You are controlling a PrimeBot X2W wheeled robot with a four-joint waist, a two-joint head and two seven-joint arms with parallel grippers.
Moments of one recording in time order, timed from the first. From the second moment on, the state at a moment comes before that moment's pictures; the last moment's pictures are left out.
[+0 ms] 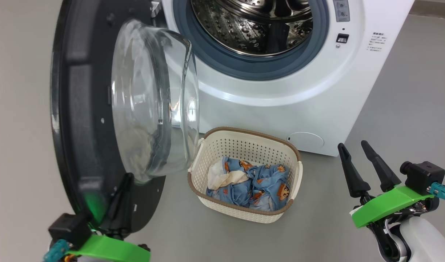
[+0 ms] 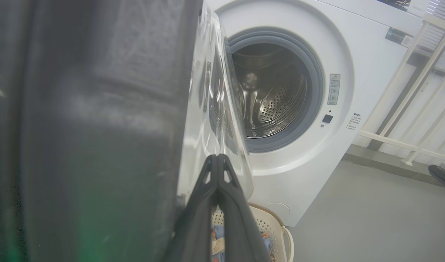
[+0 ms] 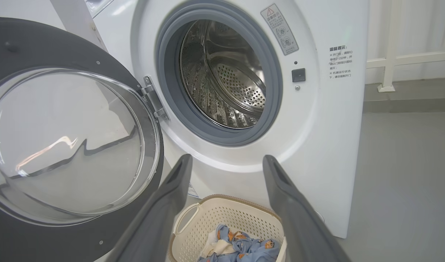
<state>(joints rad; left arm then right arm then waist) -0.12 0.19 -0.30 0.14 -0.56 0.10 -0.19 -0.26 -0.28 0.28 0.35 0.63 0.13 -0.25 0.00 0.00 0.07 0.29</state>
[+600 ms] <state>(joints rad) -0.13 0.26 -0.18 0.16 -0.60 0.13 -0.19 -0.26 -0.28 0.28 0.34 0.63 0.13 -0.25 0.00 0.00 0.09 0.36</state>
